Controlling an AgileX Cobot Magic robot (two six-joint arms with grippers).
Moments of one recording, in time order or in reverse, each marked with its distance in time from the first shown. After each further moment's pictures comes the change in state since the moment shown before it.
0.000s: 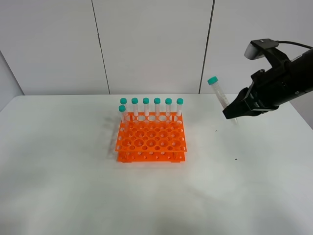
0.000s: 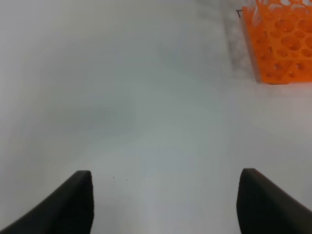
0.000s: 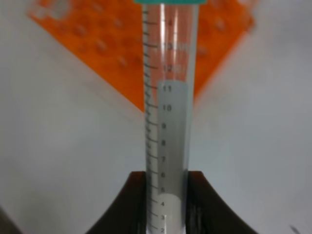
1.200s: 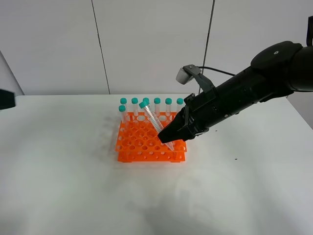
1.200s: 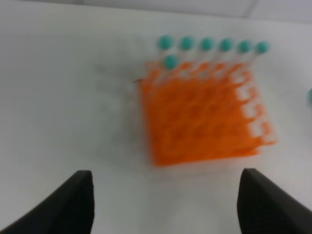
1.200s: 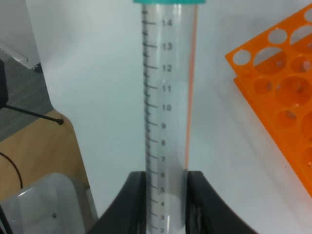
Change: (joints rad) left arm 0.000 0.726 -0.290 -0.457 -0.331 0.232; right arm 0.275 0.235 -0.001 0.355 -0.022 -0.317
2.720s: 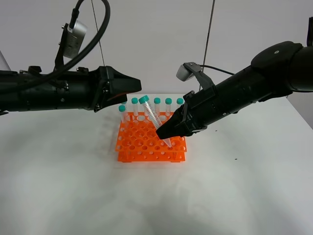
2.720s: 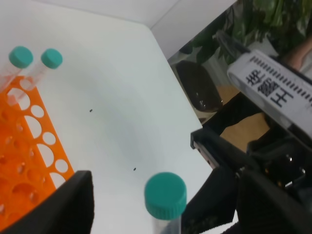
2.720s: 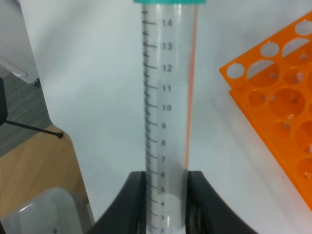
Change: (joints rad) left arm -0.383 0.696 0.000 -1.229 -0.238 0.975; right arm 0.000 0.000 0.000 0.038 -0.024 0.000
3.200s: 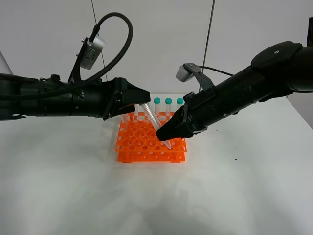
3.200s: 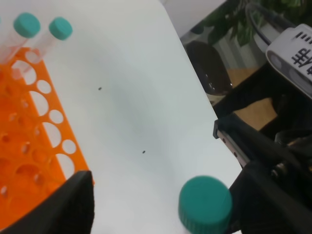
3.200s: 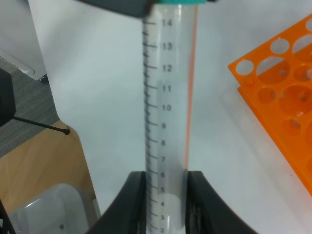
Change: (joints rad) left arm -0.033 0.087 -0.024 0.000 -0.007 -0.002; right arm 0.000 0.000 0.000 0.000 0.023 0.000
